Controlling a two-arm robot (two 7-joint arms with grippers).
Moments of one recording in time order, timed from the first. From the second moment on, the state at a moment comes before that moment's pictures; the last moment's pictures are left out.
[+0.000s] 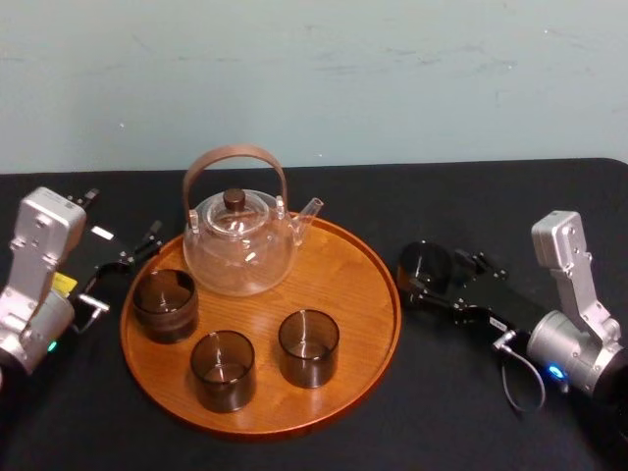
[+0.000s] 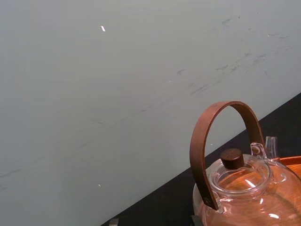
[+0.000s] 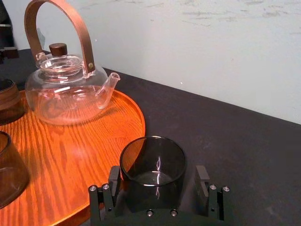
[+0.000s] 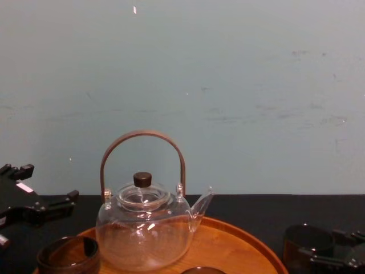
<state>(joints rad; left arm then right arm) -0.20 0.60 0.45 -1.41 -0.25 -0.12 0.03 0.20 0.40 -0.30 -1.22 0.34 -0.08 0.49</state>
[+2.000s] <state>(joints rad) -0.20 0.60 0.45 -1.41 -0.25 -0.12 0.03 0.31 0.37 -0.34 -1.09 0.35 -0.12 0.55</state>
